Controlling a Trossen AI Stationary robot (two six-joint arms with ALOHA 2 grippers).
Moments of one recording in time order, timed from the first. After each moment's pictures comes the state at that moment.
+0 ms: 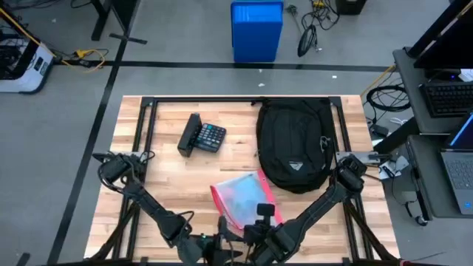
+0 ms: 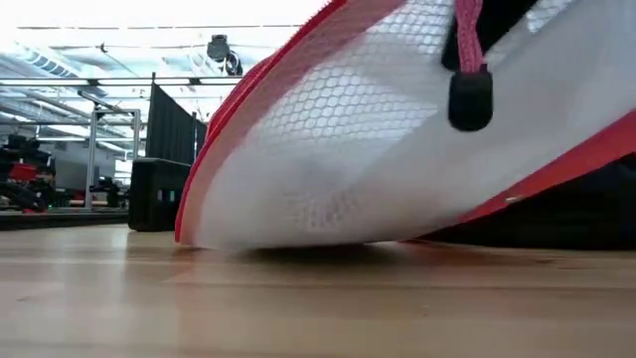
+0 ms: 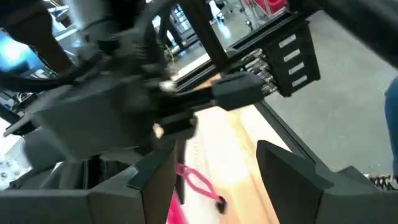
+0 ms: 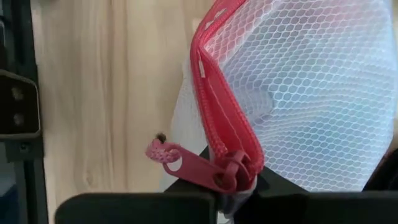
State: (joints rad) left arm -0.78 1.98 1.22 0.48 -0.67 0.35; right arm 0.68 2.22 1.98 -1.16 0.44 0.74
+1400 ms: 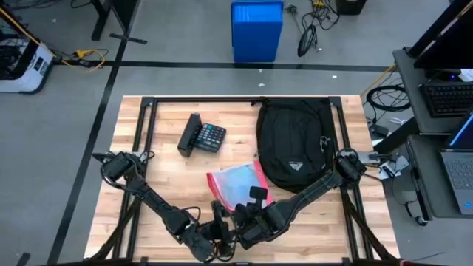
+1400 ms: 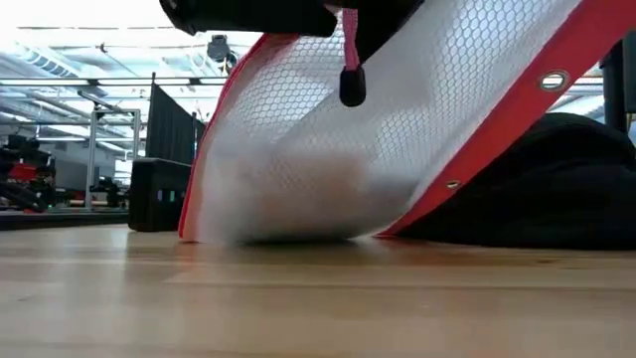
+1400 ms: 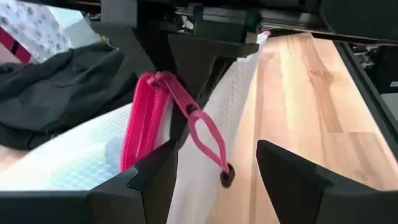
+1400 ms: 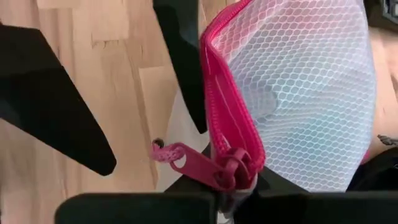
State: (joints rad) left arm -0.72 1.98 1.21 0.19 -0.92 -0.25; right arm 0.56 2.16 1.98 -1.14 0.44 0.66
